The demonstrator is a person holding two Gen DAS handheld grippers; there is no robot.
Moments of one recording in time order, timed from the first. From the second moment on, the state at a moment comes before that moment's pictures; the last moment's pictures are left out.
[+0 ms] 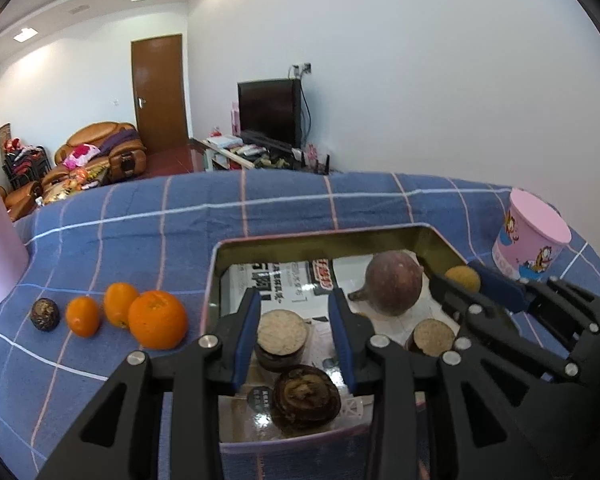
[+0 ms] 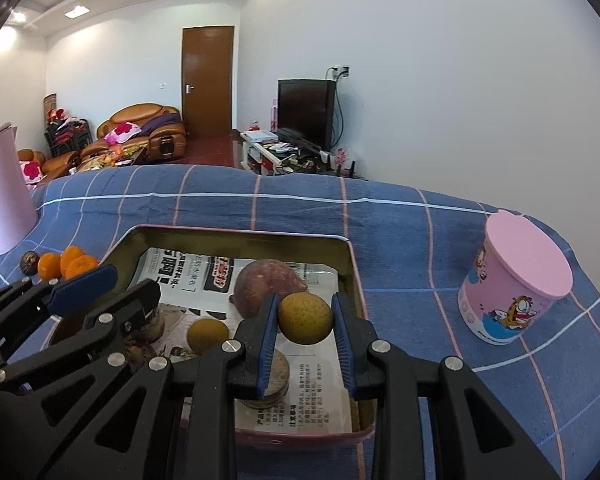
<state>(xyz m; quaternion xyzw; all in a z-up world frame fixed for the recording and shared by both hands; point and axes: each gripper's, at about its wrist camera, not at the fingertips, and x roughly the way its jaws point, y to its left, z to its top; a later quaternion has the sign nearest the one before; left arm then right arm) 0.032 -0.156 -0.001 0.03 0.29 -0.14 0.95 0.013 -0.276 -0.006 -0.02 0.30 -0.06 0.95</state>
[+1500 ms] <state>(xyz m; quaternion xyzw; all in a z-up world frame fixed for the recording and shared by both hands) 0.017 -0.078 0.003 -0.01 0.24 0.00 0.97 -0.038 -0.314 0.016 0.07 0.17 -0.17 0.97</state>
